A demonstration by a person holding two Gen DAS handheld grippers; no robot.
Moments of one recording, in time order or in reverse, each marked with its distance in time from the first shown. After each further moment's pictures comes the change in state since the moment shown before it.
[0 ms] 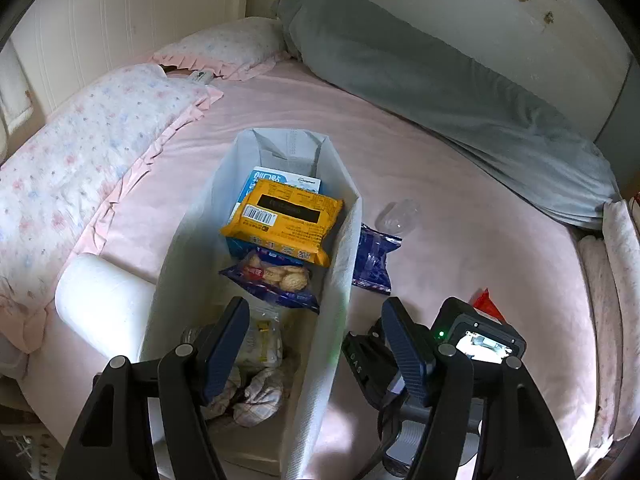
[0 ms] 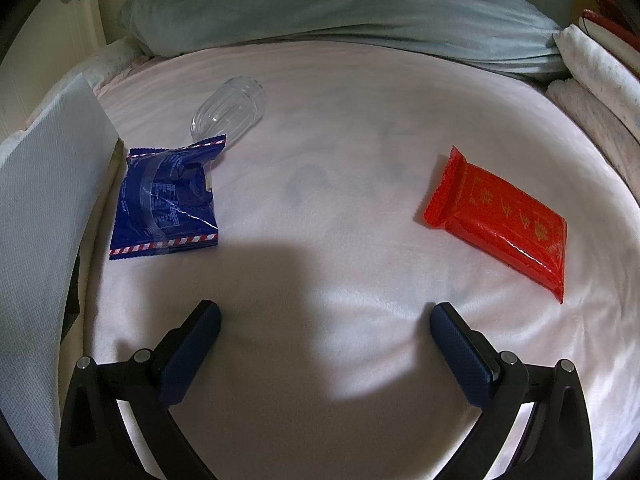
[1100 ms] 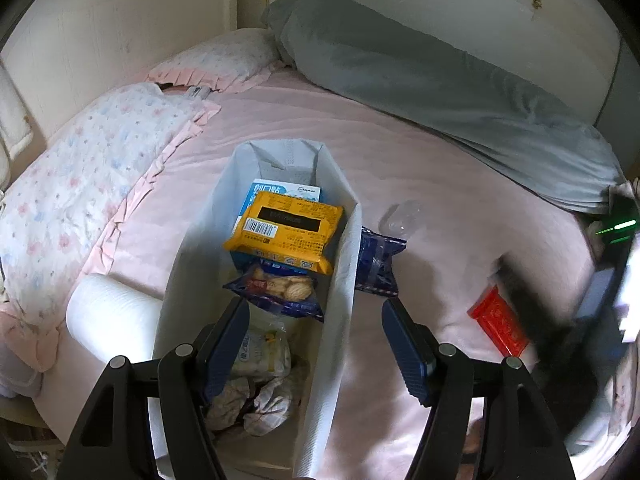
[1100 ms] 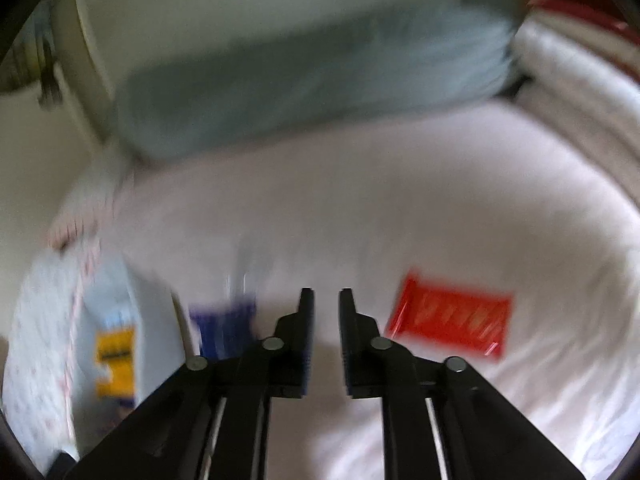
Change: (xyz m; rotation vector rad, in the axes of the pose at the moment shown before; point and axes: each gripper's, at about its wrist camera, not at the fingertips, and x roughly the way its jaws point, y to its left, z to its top) left arm 0.001 -0.010 0.000 0.066 -0.026 0.046; right arm -0.117 -0.095 0.107 0.249 -0.200 0.091
